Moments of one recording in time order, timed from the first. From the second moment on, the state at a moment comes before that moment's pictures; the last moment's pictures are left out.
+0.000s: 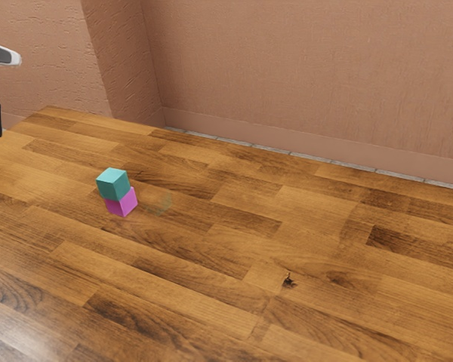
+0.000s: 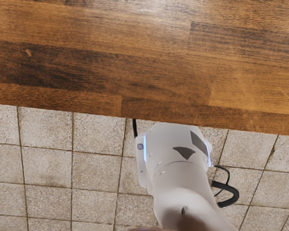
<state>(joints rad) -0.13 -0.29 0.33 -1.70 0.14 0.94 0.10</state>
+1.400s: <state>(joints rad) 0.04 0.07 0.36 -1.68 0.18 1.57 0.20</state>
